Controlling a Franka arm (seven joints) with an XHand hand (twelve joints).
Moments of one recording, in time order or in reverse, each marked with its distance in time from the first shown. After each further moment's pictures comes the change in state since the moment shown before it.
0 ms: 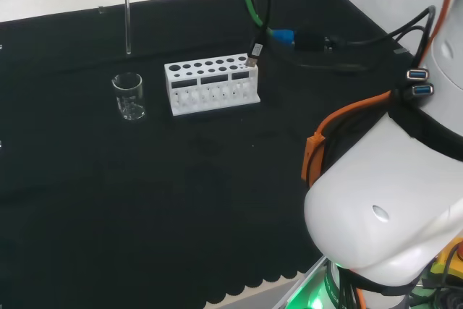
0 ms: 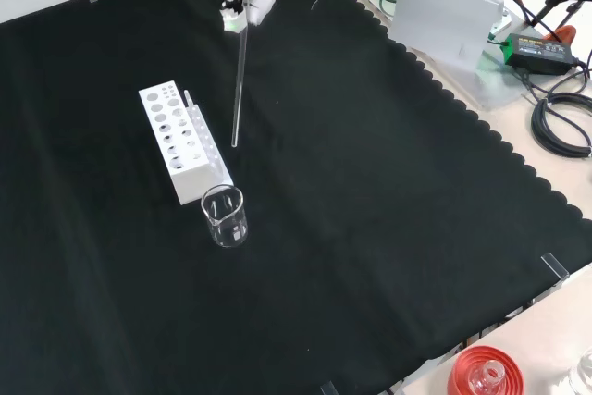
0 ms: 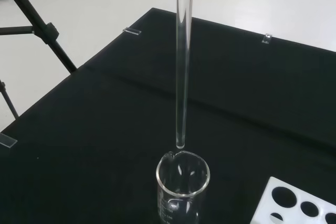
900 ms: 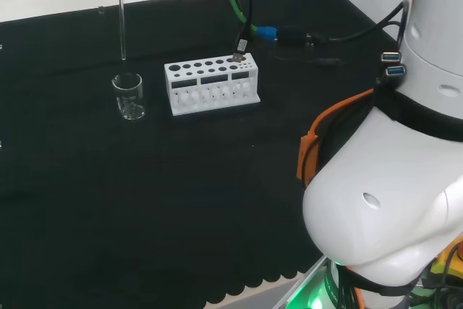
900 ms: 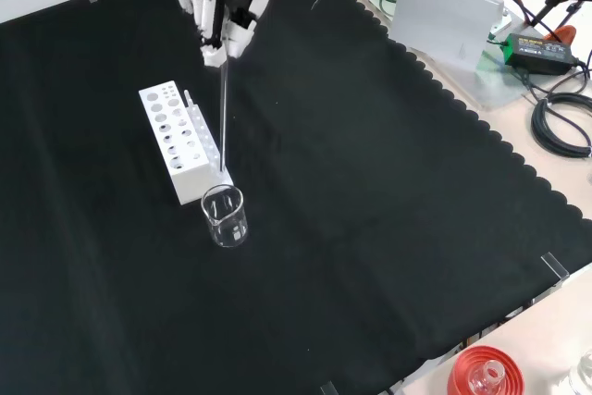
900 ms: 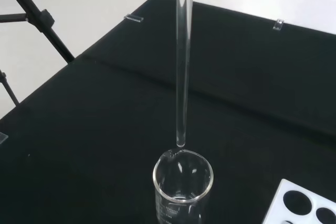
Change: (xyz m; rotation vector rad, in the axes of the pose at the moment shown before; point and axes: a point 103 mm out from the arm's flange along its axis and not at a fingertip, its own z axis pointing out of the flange) arm -0.010 0.040 0.033 0.039 0.020 -0.016
